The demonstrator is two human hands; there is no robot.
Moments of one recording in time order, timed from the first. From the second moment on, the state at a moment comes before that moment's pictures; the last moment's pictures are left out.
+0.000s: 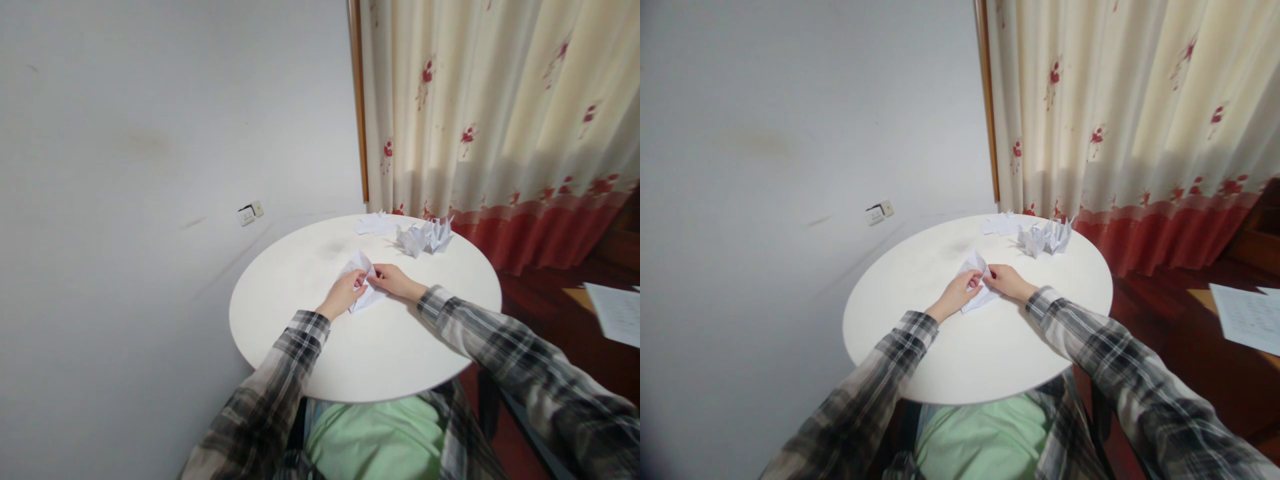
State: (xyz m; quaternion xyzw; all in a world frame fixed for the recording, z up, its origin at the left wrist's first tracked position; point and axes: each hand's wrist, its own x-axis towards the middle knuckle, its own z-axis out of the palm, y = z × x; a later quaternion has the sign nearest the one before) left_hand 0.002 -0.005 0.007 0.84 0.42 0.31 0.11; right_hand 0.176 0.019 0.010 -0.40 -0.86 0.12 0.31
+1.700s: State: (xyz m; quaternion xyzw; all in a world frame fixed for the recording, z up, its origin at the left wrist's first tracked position) left_hand 0.003 -0.006 0.008 0.84 0.43 0.31 0.13; right_hand 0.176 0.019 0.010 -0.40 -0.86 0.09 0.28
